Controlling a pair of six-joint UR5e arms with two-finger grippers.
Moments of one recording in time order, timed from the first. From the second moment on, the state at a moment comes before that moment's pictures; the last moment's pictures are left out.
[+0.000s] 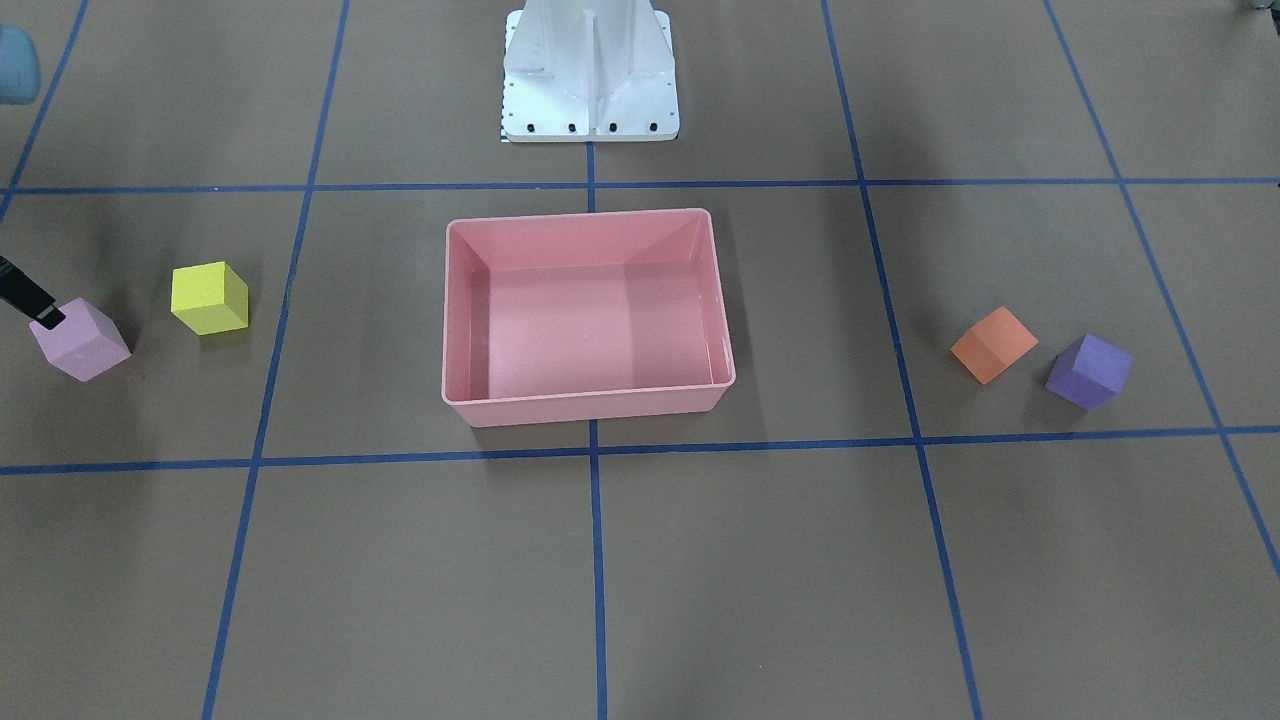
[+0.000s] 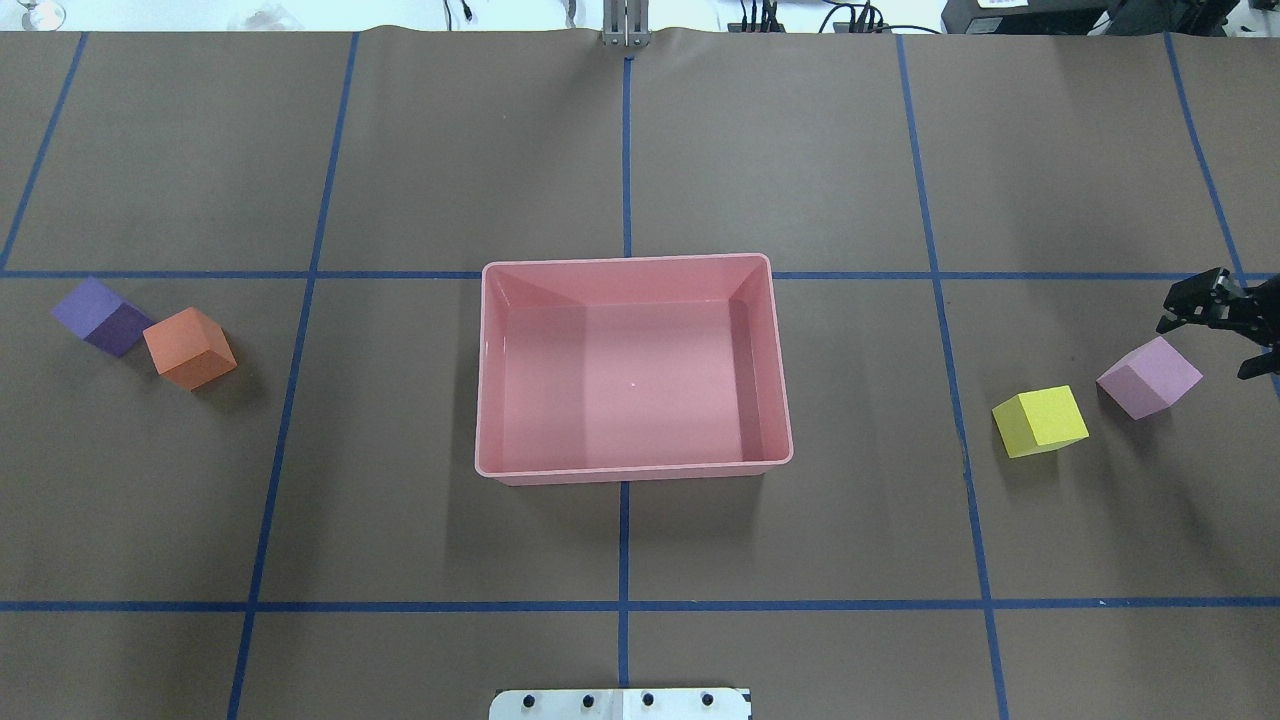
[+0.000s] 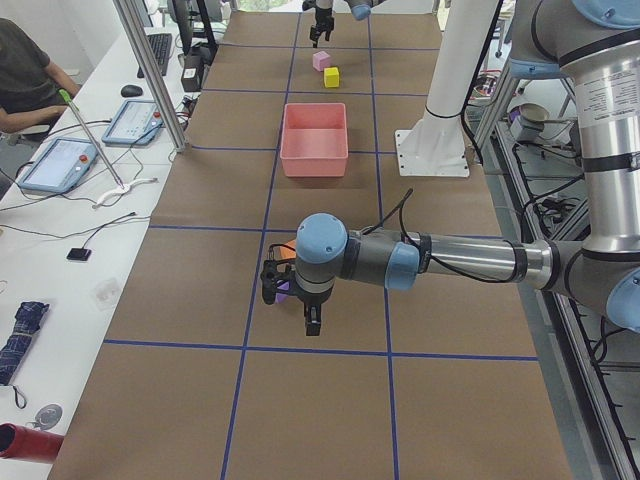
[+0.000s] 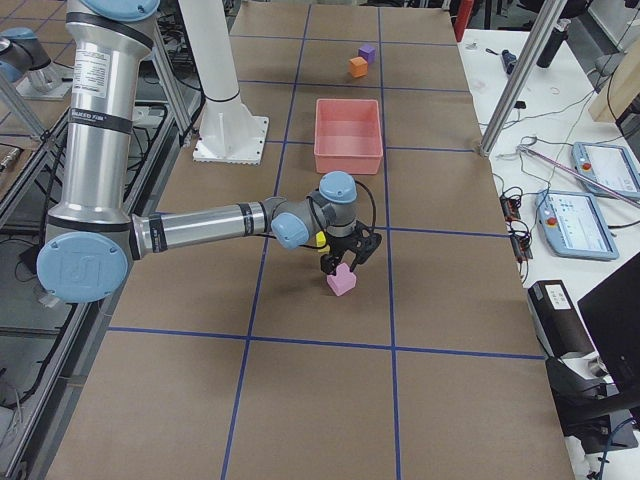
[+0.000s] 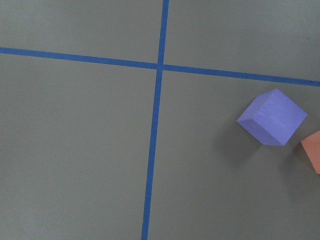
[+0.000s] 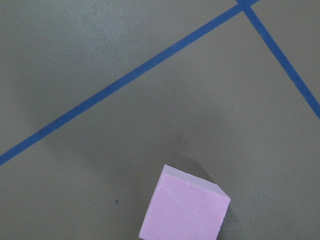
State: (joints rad) left arm -1.56 -1.33 -1.88 -1.69 -2.41 -0.22; right arm 1.06 -1.73 1.84 -1.15 2.16 1.39
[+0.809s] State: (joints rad) left arm -1.55 -1.34 -1.90 -1.69 -2.41 -0.23; right arm 1.03 -1.71 1.74 -1.09 2.16 1.55
